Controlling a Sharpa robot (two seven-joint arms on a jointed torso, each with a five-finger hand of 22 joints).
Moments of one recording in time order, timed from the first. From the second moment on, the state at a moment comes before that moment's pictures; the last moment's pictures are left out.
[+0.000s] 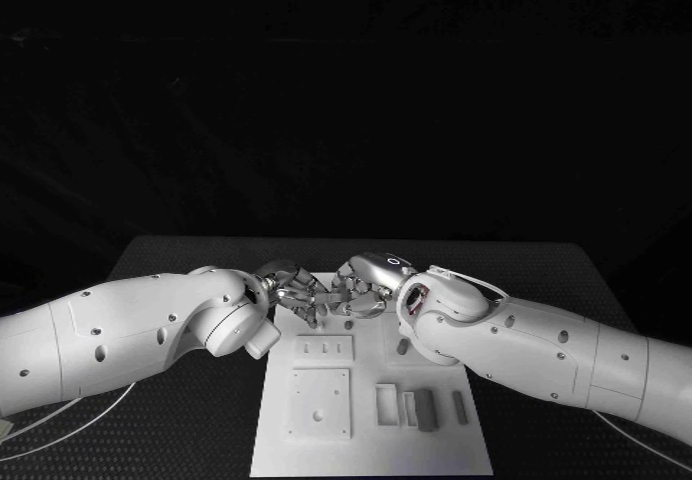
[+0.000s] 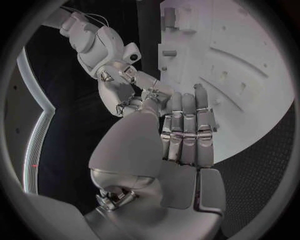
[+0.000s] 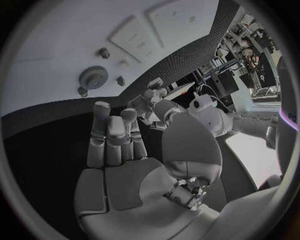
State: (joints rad) left arm 1.42 -0.72 -0.24 1.48 -0.46 -0.27 -0.21; left_hand 1.45 -0.01 0.04 0.29 0.05 1.02 0.11 0.35 0.43 1.23 0.03 0.33 0.54 1.12 -0.03 0.67 0.92 0.01 1.12 -0.12 0.27 0.82; right arm 1.18 -0.53 0.01 1.38 -1.55 -0.33 -0.15; right_hand 1.03 -0.13 0.58 -0.22 0.11 1.01 0.08 0.32 0.58 1.09 -0.02 1.05 0.95 1.26 -0.12 1.37 0.92 0.25 1.16 -0.02 0.83 1.31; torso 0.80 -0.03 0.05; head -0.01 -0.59
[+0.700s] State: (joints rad) left arm 1.42 -0.72 -0.24 1.48 -0.40 -0.24 -0.22; left_hand 1.40 -0.02 0.13 0.29 0.07 1.03 0.10 0.34 0.43 1.23 0.03 0.33 0.53 1.10 -0.03 0.70 0.89 0.01 1.11 -0.13 0.27 0.85; right arm 1.17 -0.53 0.01 1.38 -1.55 -0.33 -0.16; right_hand 1.03 -0.13 0.58 -0.22 0.11 1.01 0.08 0.32 0.59 1.09 -0.02 1.04 0.95 1.26 -0.12 1.37 0.92 0.25 1.16 -0.02 0.83 1.31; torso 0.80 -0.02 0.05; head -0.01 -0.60
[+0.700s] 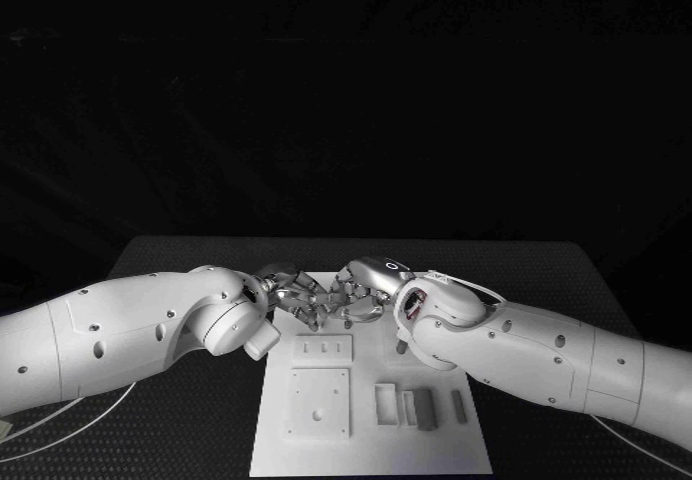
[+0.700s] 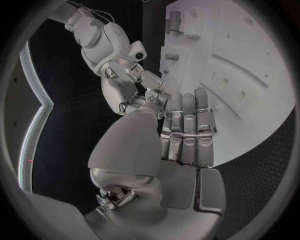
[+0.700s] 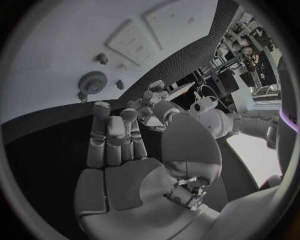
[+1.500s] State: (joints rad) left arm 1.43 -0.72 -0.24 1.47 -0.33 -0.21 -0.26; left_hand 1.38 -0.03 0.15 0.26 0.27 1.05 0.09 0.34 0.44 1.24 0.02 0.34 0.53 1.09 -0.03 0.72 0.88 0.01 1.10 -0.12 0.26 0.87; right arm 1.16 -0.53 0.01 1.39 -1.55 -0.33 -0.17; right_hand 1.03 -0.13 0.58 -0.22 0.11 1.02 0.09 0.32 0.59 1.09 -0.02 1.04 0.95 1.26 -0.12 1.37 0.92 0.25 1.16 -0.02 0.83 1.31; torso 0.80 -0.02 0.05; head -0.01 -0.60
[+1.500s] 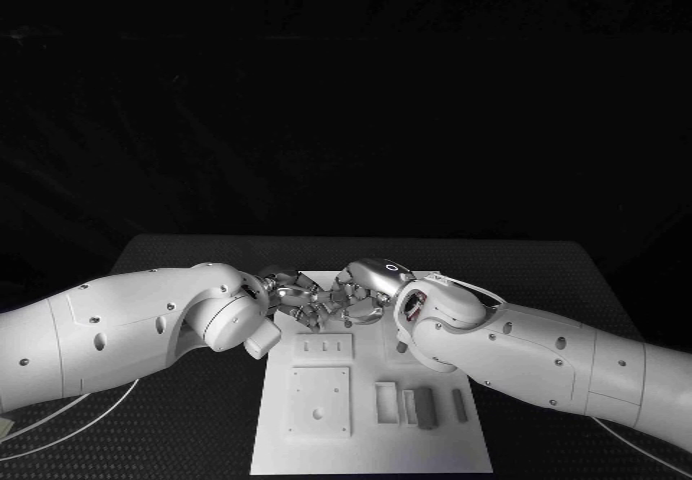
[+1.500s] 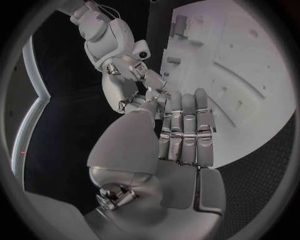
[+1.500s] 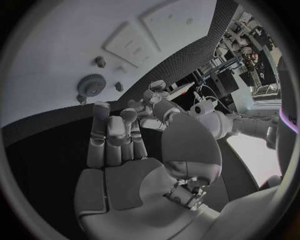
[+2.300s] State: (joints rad) left arm 1.43 -0.72 -0.24 1.48 -0.35 -0.26 -0.26; left_hand 1.05 -0.05 0.39 -0.16 0.46 1.11 0.07 0.37 0.57 1.30 -0.01 0.42 0.60 1.11 -0.05 0.85 0.87 0.01 1.13 -0.15 0.28 0.99; right arm 1.16 -0.56 0.01 1.39 -1.55 -0.35 -0.17; right_hand 0.97 -0.22 0.56 -0.18 0.11 0.90 0.14 0.24 0.57 0.99 0.03 0.97 0.89 1.18 -0.08 1.32 0.90 0.26 1.09 0.02 0.78 1.31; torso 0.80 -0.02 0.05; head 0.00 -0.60
